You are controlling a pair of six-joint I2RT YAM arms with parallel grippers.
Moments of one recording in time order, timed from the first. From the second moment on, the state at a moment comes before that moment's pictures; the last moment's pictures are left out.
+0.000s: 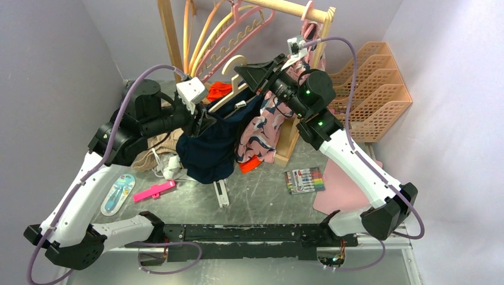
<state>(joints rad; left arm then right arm) -0.59 1.10 1.52 -0.72 0.29 0.18 0.66 1.36 1.43 0.26 -0.22 0.47</state>
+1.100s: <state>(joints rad) -0.59 1.08 1.45 -0.62 0.22 0.11 0.65 1.27 1.41 0.27 -0.23 0.47</state>
